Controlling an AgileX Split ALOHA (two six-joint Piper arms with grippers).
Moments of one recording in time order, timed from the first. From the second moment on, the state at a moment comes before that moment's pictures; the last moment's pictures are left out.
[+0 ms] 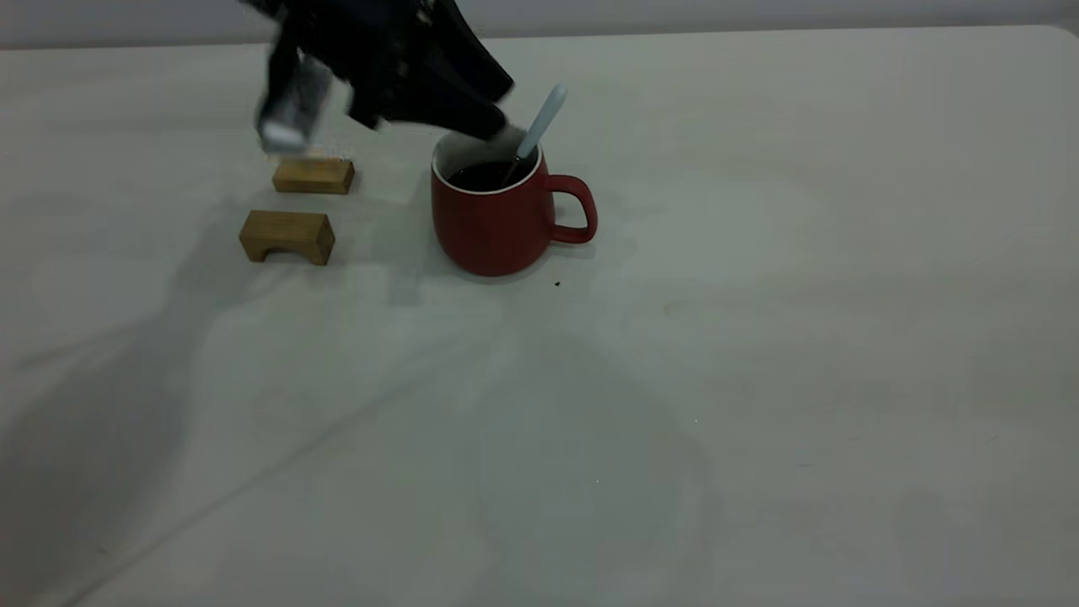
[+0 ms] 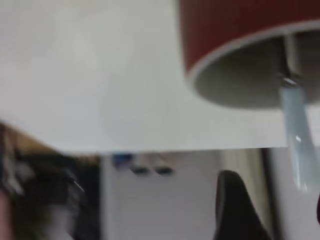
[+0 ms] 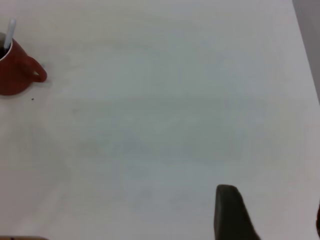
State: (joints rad) left arm -0.18 2.40 -1.66 -1.02 0.88 -0.96; right arm 0.08 0.02 -0.47 -0.02 1.13 0.05
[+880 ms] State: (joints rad) left arm -0.18 1.54 -1.65 0.15 1.16 -0.60; right arm 0.08 0.02 -0.47 -0.02 1.13 0.05
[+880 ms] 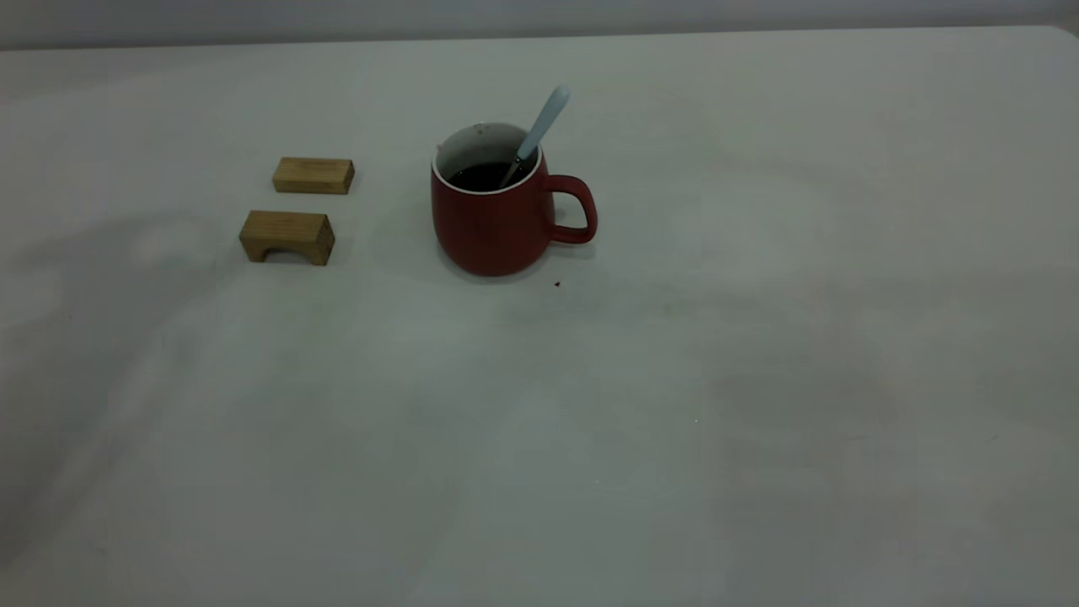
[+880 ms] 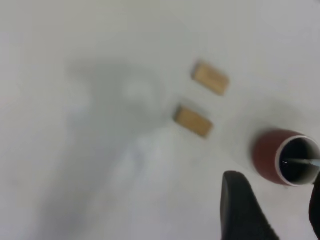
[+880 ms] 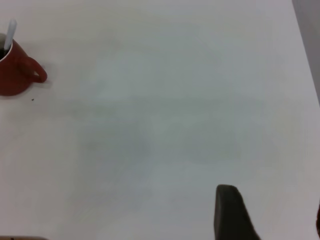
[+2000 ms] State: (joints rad) left arm -0.18 0.29 -0.66 -0.02 1.08 0.11; right arm 0.08 0.02 -0.47 -0.02 1.13 0.05
